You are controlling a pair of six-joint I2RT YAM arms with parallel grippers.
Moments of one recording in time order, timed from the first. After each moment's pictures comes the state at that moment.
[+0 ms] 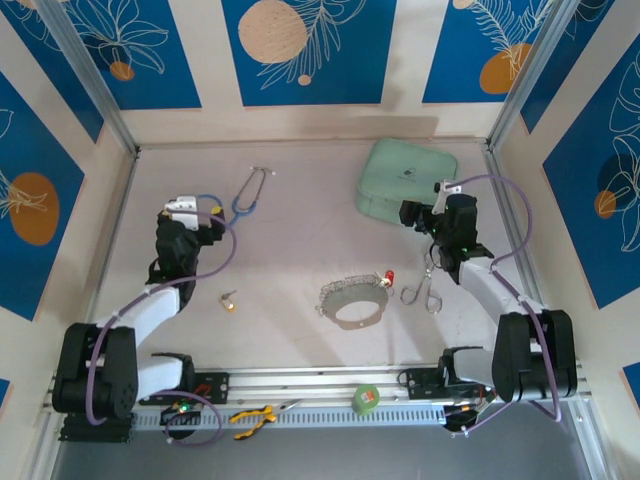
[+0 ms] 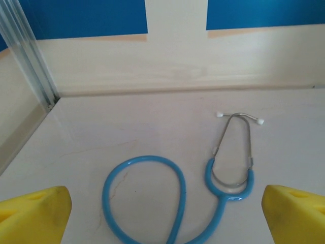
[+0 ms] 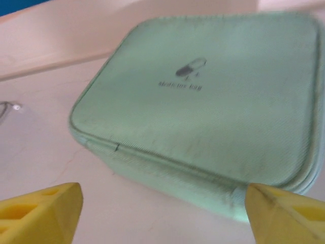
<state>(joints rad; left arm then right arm) -0.10 1.19 0.45 0.53 -0.13 -0.01 0.07 1.24 0.67 0.08 -0.10 0.28</state>
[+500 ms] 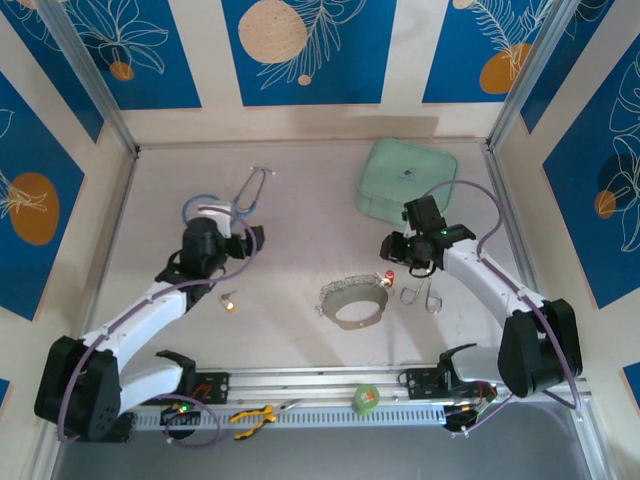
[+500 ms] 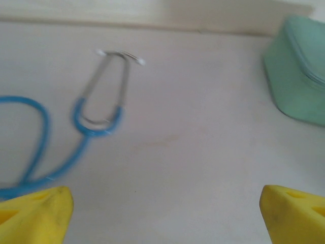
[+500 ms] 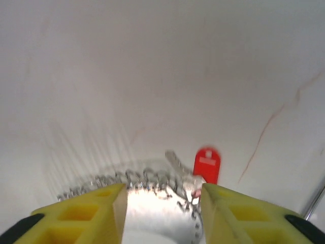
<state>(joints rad) -0.41 1.12 0.56 0.10 -0.02 -0.27 0.32 1.30 0.88 -0.69 -0.13 0.54</state>
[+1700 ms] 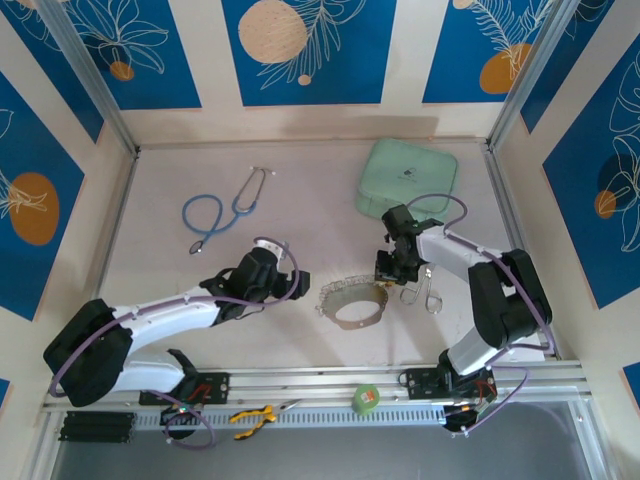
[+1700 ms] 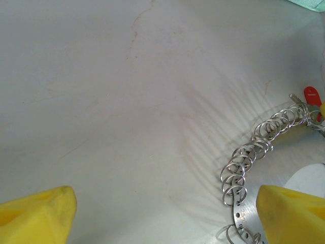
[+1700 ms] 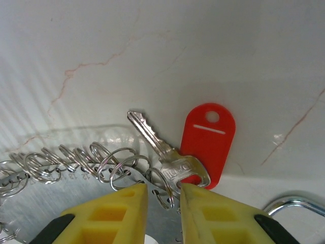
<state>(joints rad) -0.80 1.27 0.55 0.00 -0.07 -0.54 0.37 1.58 0.91 -0.76 -0.17 0.50</state>
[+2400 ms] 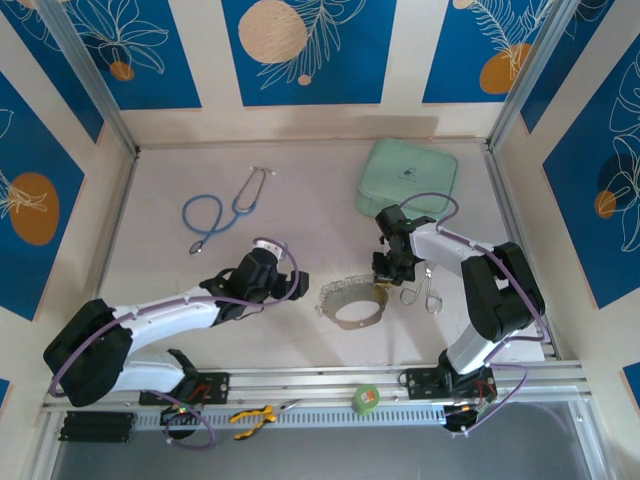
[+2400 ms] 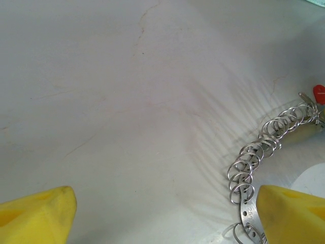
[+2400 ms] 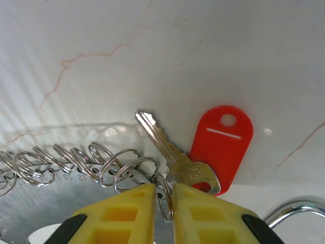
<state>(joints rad) -0.80 1.27 0.55 -0.02 -0.09 -0.54 0.40 1.63 0.94 -0.80 -0.15 0.48</state>
